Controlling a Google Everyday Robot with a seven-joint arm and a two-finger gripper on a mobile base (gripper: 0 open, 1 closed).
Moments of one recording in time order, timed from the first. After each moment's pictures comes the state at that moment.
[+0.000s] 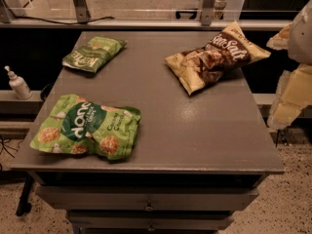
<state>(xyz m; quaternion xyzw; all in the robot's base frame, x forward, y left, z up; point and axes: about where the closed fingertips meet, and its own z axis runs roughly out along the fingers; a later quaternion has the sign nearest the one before) 0.438 -0.216 0.977 -0.60 0.78 -0.04 0.16</state>
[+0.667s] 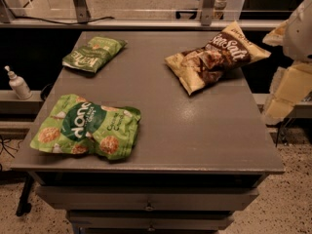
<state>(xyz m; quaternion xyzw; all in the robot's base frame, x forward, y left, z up) 0.448 -0.209 0.978 -0.60 0.78 -0.04 0.18</state>
